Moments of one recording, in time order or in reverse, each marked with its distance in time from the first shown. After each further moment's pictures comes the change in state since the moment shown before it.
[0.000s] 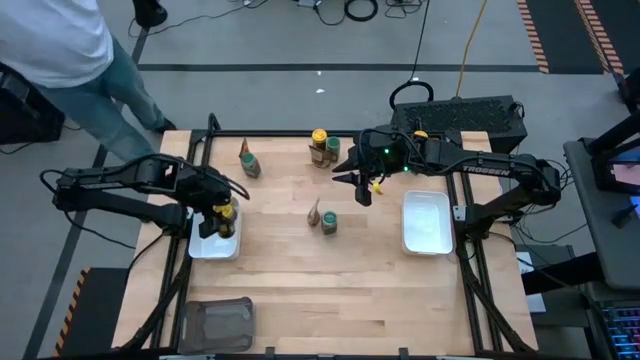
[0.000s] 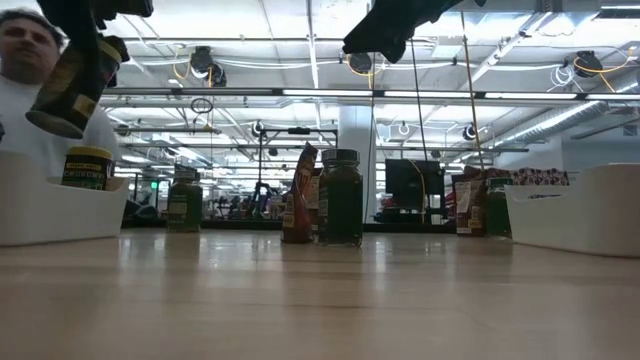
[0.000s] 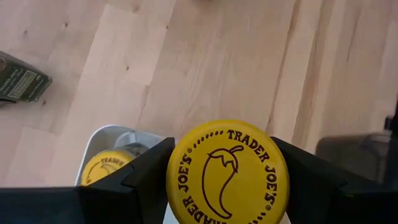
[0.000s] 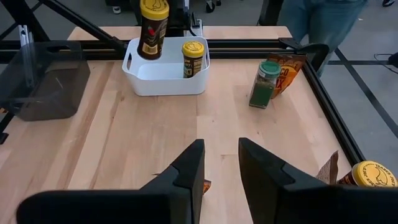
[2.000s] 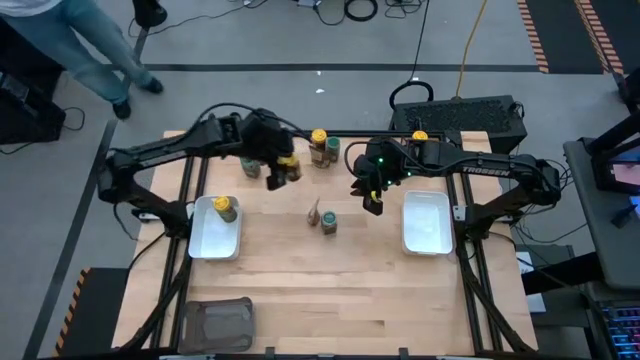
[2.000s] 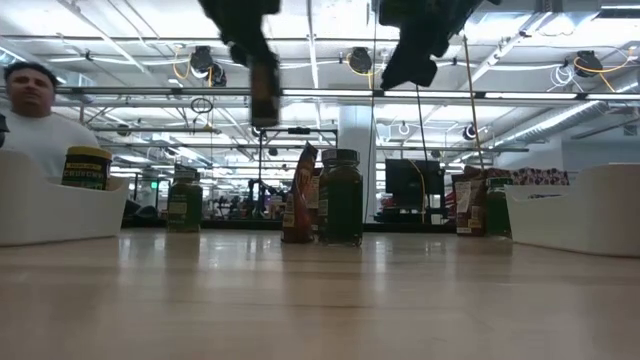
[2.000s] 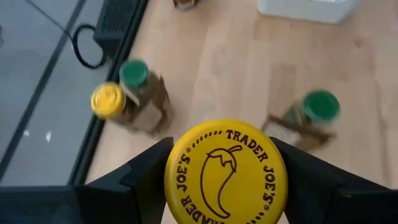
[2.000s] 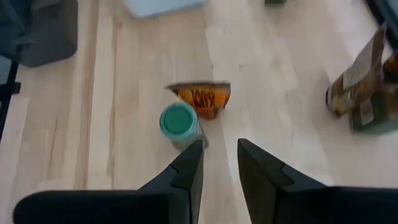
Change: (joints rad) left arm 0.316 0.540 0.433 0.355 -0.041 0.458; right arm 0.012 0.000 0.000 -0.319 0.001 0.140
